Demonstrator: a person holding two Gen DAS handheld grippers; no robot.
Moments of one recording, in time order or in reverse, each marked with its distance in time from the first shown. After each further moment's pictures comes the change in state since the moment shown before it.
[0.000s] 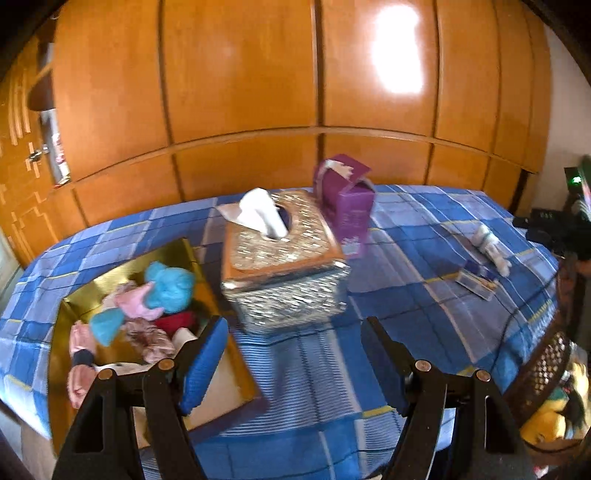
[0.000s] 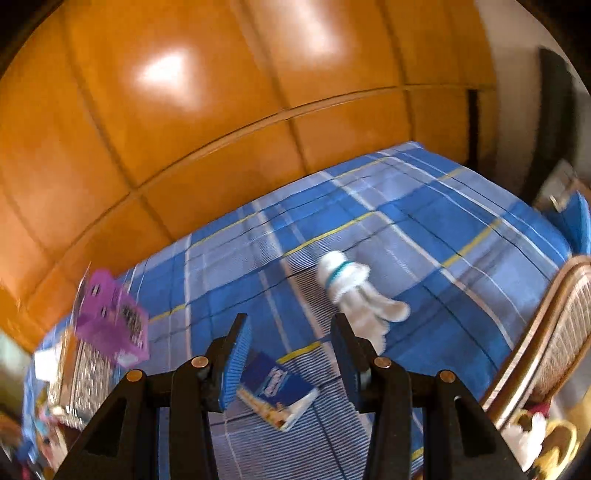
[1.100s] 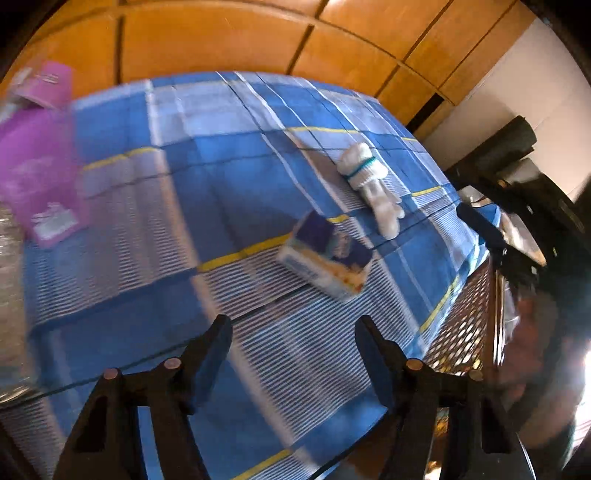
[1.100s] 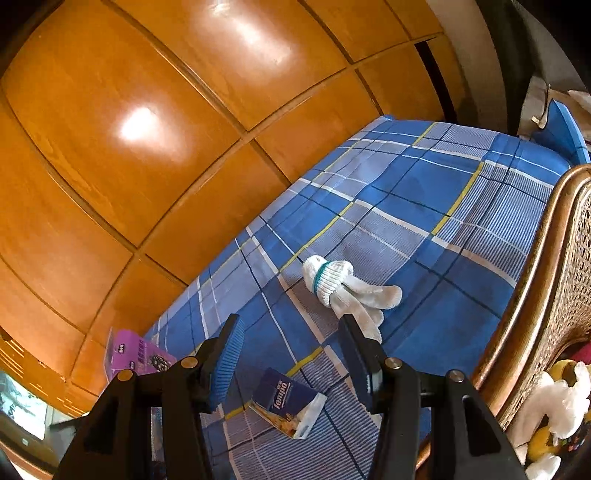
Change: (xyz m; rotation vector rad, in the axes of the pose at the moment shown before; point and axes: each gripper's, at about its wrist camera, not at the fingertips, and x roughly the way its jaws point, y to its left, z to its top) left arm 0.166 -0.197 0.057 0.032 0.489 -0.534; right arm -0.005 -0.042 -0.002 0.230 -0.044 0.133
